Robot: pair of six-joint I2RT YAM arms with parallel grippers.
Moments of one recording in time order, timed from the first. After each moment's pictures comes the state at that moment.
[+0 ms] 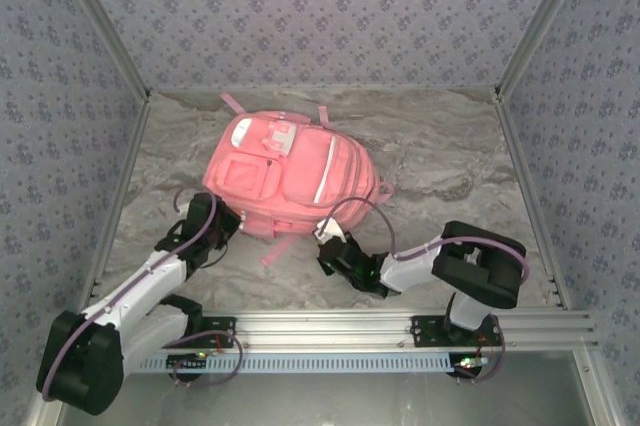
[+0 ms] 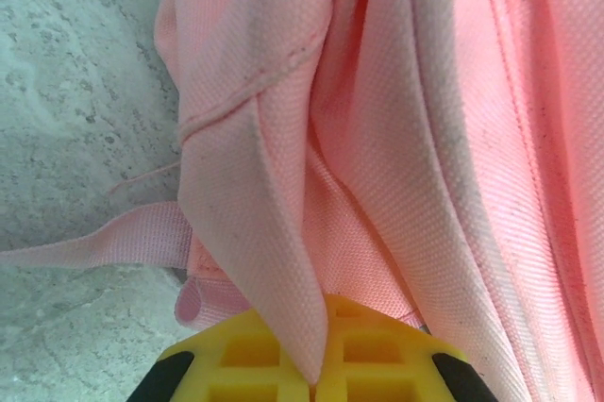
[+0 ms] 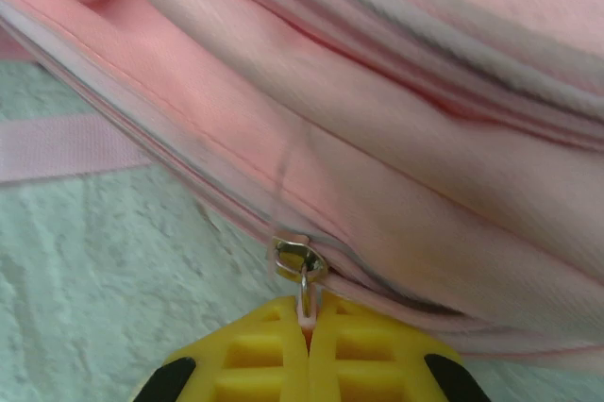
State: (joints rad) left arm -0.36 0.95 0.40 -0.23 -0.09 -1.13; right arm 1.15 1.63 0.51 0.39 0.49 0.29
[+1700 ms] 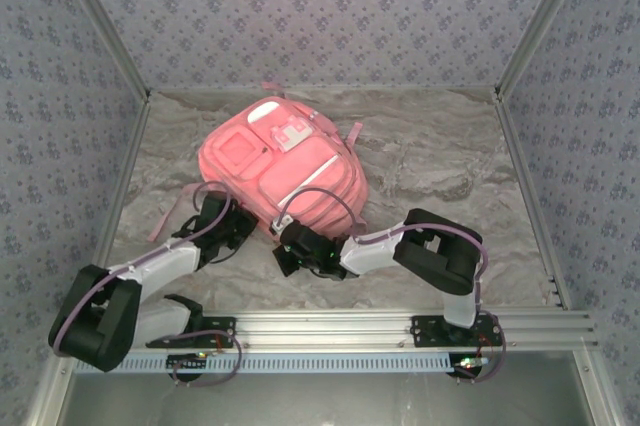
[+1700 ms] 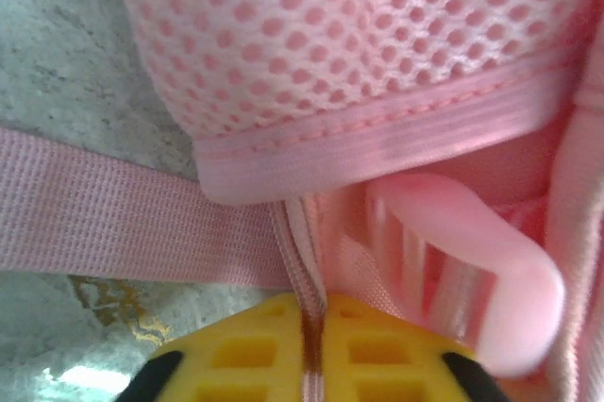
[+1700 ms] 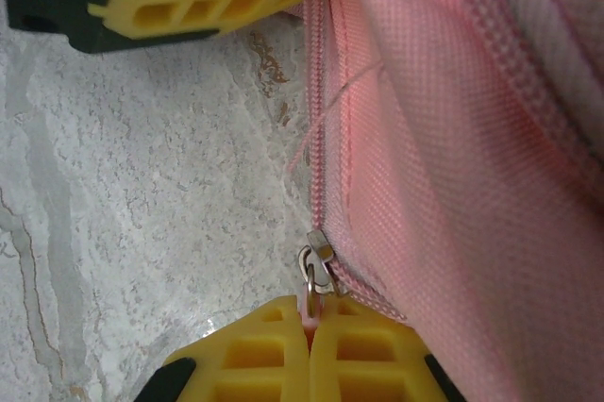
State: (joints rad) left arm -0.40 1.16 0.37 -0.01 0.09 -1.19; right arm 1.17 1.88 0.89 0.27 0.08 0.41
